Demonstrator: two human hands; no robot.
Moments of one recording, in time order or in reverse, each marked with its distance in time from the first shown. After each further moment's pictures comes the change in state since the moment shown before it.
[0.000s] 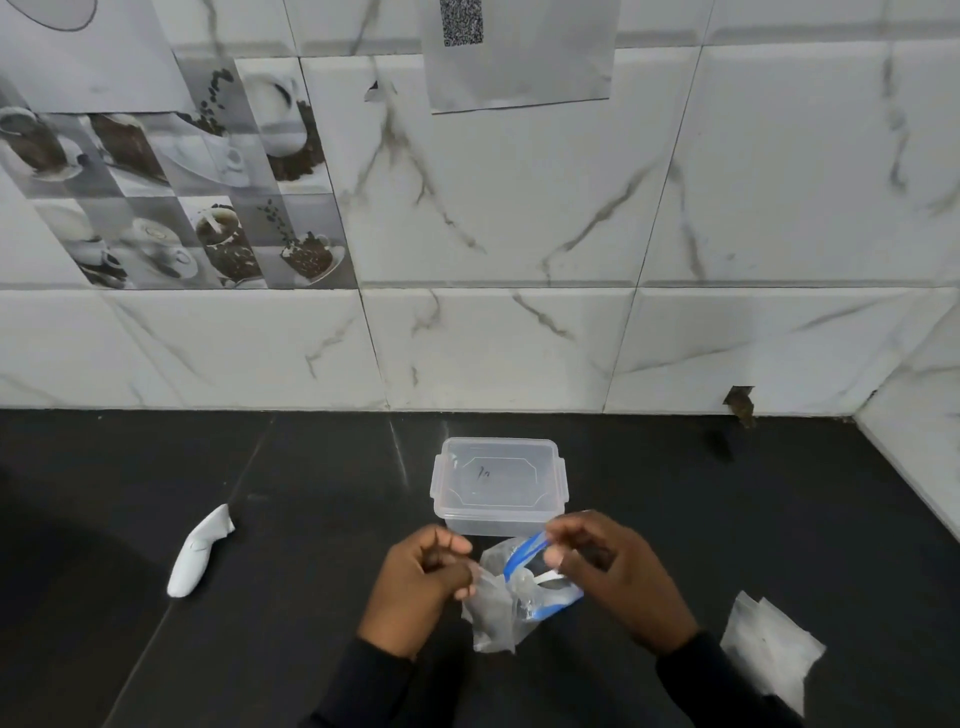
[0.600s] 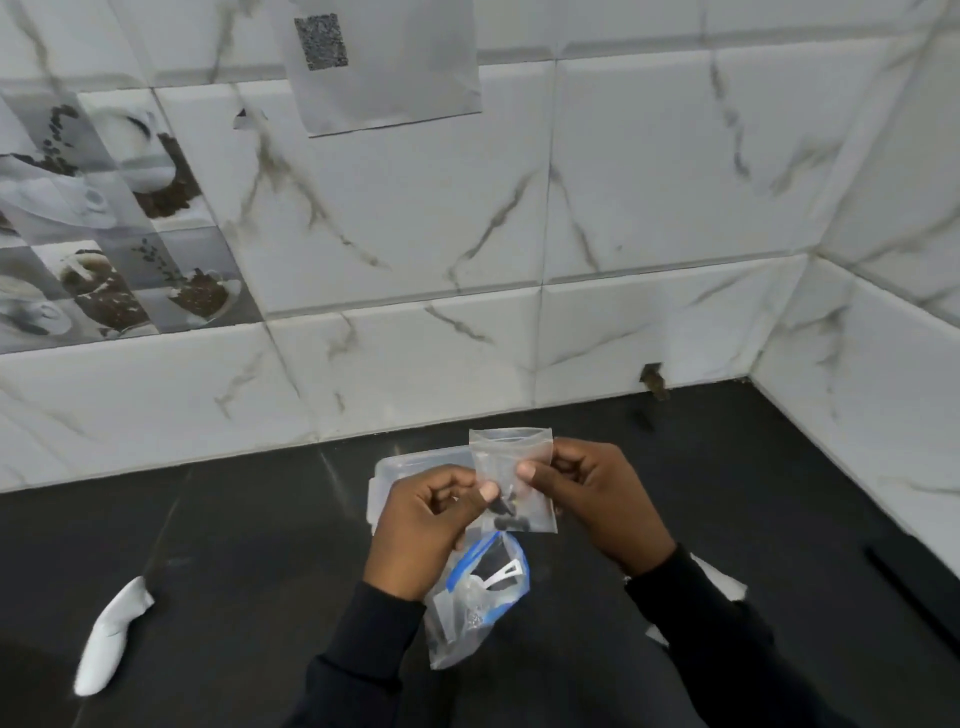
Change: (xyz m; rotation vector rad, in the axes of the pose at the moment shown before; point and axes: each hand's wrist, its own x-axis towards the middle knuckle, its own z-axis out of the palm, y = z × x) left_hand 0.009 0.080 0.068 0.079 -0.210 0.348; right_hand 0.010 -0.055 -0.056 0.232 0.199 -0.201
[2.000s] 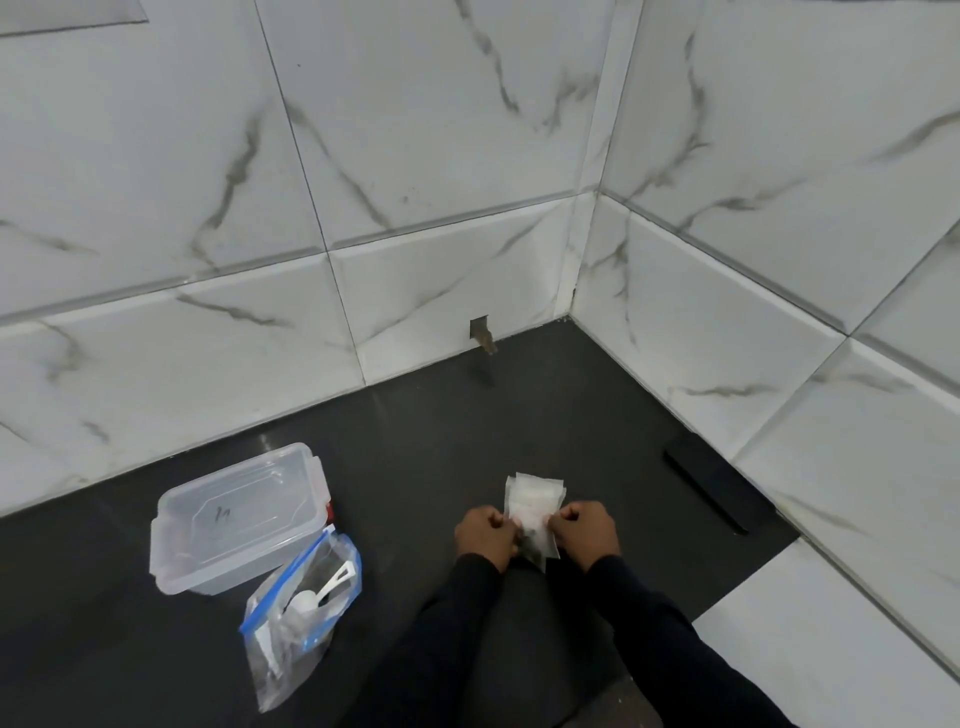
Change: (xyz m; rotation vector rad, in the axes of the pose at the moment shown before) left_hand 0.029 -0.180 0.275 0.315 -0.219 -0.550; right_hand -0.115 0.208 -0.168 -0.413 0.574 0.914
